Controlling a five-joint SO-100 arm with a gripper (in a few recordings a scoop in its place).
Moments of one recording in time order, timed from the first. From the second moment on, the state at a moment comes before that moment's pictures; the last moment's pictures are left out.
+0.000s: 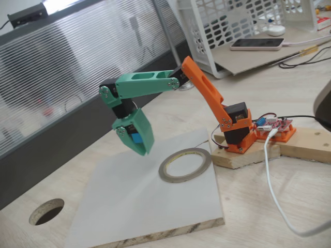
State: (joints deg) arm 6.9 69.2 64.2 108.4 100.3
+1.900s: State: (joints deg) arm 7.7 103.2 115.8 89.6 100.8
